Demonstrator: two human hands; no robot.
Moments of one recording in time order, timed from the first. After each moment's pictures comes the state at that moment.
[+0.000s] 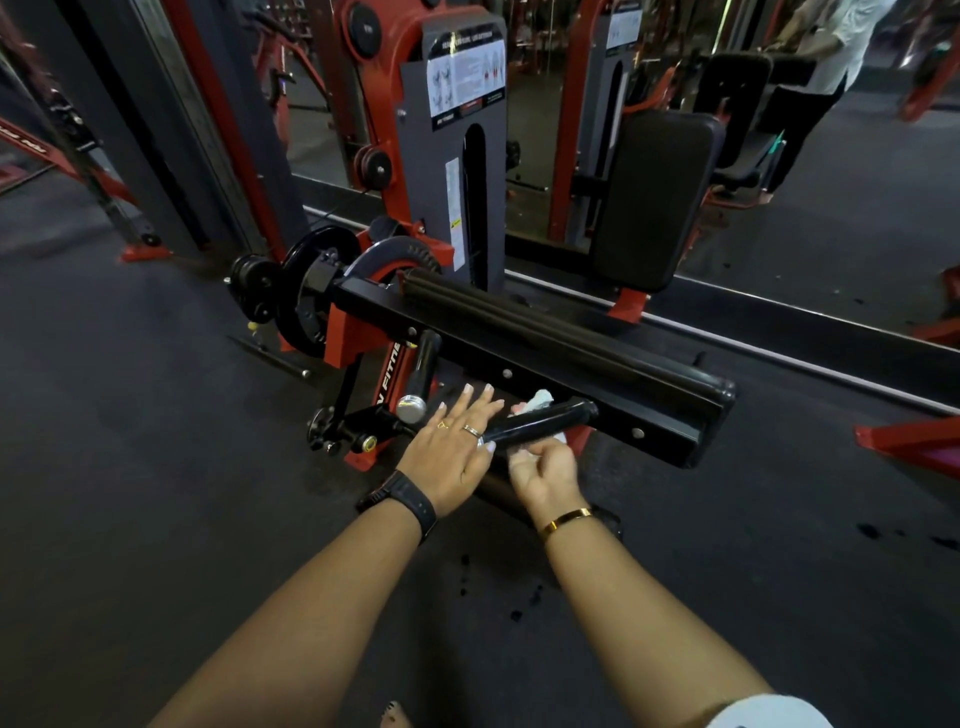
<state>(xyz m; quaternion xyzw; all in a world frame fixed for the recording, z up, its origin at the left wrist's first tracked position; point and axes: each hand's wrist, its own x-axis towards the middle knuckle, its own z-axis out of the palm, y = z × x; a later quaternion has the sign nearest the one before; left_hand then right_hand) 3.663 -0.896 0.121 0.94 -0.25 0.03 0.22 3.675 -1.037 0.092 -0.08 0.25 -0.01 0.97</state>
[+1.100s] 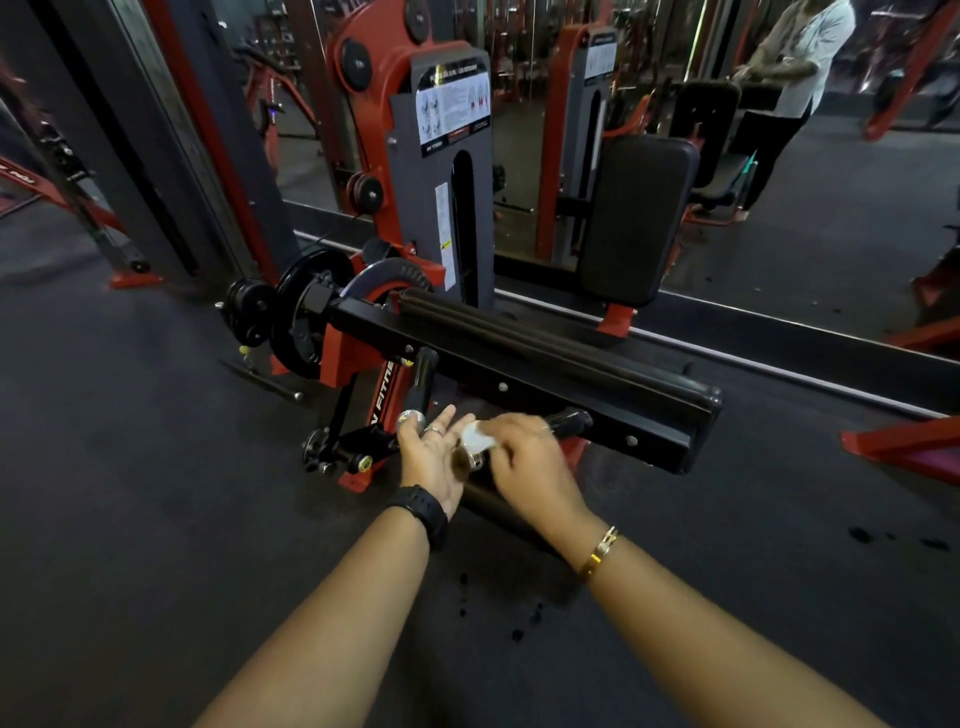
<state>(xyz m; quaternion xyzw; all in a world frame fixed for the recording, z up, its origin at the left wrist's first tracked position) 3.663 -0.915 0.135 0.41 0.16 -0.11 0.89 3.631 -1.036 0.145 -0.90 -0.12 -0.17 0.38</state>
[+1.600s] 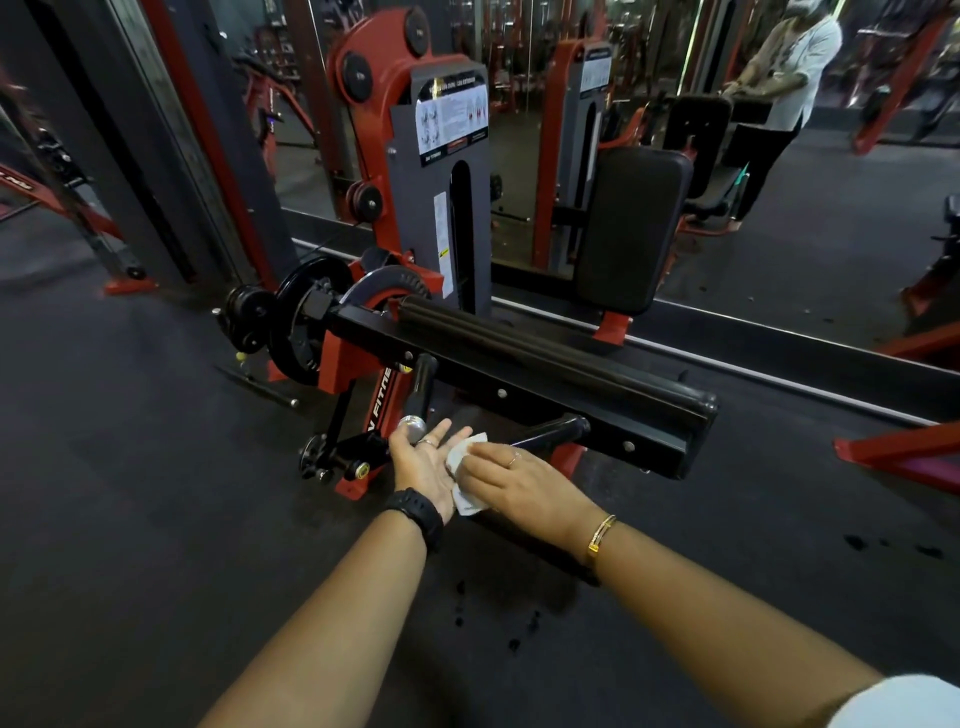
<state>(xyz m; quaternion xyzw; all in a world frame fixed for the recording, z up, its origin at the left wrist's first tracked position) 3.660 -0.907 0.140 0.39 0.19 -0.14 0.89 3.644 -1.053 0.122 -0.85 -0.46 -0.25 0.04</state>
